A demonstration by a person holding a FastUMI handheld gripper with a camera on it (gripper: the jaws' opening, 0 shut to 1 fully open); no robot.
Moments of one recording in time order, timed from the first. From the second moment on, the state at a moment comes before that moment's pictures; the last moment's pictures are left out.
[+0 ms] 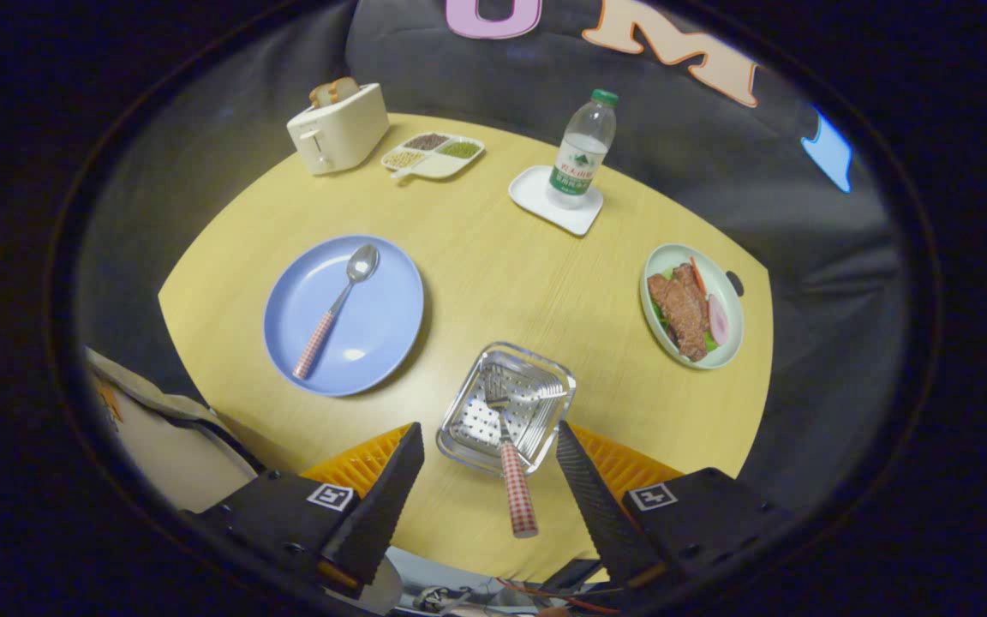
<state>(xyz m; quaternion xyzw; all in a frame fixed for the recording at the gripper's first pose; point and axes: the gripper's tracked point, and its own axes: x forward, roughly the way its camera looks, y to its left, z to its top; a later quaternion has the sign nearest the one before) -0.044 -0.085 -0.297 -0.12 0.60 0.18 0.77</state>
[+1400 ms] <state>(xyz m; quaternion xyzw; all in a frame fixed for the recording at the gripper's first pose) -0.067 0.094 -0.352 -0.04 0.48 0.10 0.87</state>
